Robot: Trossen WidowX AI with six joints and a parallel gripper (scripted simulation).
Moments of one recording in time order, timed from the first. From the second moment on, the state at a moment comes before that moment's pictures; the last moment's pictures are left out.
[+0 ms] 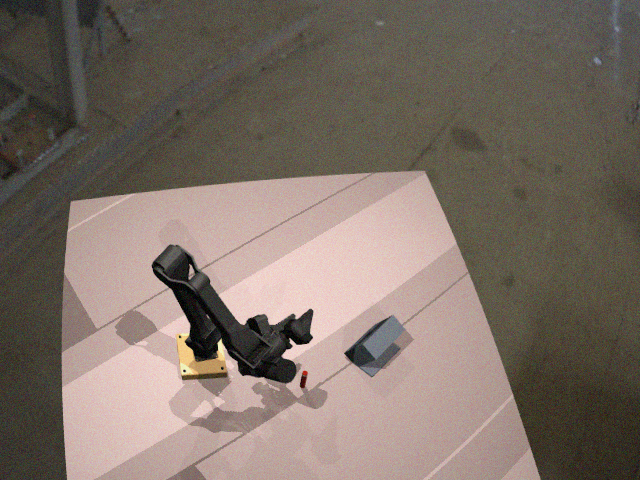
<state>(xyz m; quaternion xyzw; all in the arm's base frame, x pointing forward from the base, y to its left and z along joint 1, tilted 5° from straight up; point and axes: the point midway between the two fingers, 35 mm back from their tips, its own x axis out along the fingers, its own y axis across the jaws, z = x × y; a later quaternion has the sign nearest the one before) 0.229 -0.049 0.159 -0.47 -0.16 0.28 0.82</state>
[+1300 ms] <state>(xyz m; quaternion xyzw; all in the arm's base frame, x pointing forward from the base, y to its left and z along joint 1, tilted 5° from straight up) 0.269 -0.089 0.115 -0.07 0.27 0.23 0.93</state>
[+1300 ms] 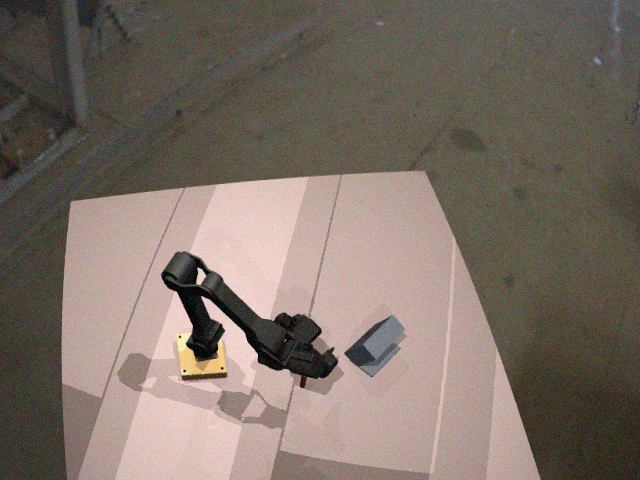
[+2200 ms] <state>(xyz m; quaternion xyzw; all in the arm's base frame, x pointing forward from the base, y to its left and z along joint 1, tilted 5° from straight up) 0.261 -0.114 0.096 0.17 0.53 0.01 0.83</state>
